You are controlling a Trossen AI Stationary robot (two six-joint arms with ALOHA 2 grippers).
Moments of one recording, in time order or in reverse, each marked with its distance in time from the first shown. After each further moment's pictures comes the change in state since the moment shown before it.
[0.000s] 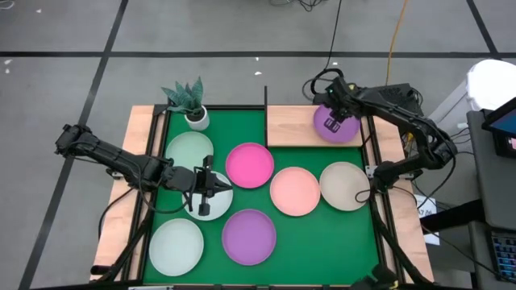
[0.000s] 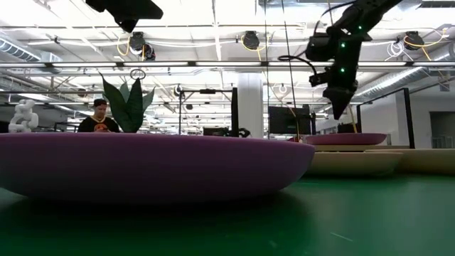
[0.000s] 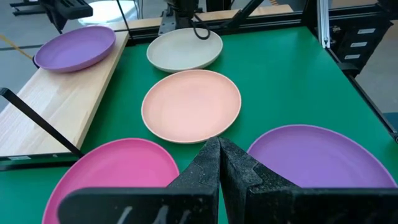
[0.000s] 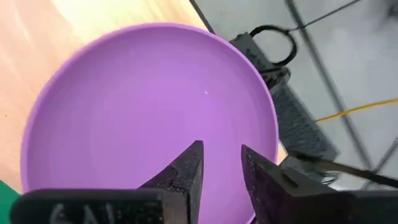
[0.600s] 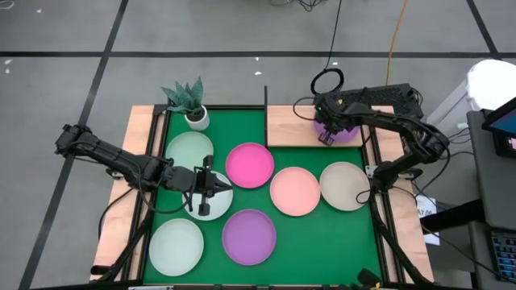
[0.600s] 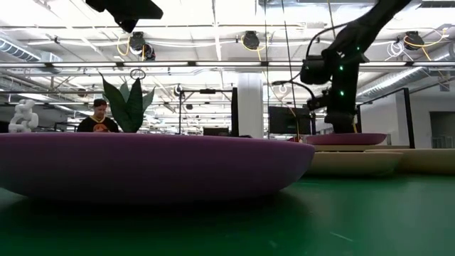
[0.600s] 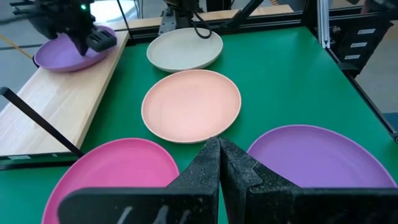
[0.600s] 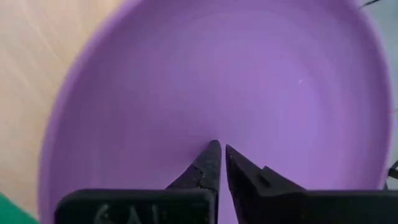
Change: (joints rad) left arm 0.000 0.000 0.000 -0.001 0.000 -0.003; right arm 0.079 0.097 -0.179 0.160 -0.004 0.048
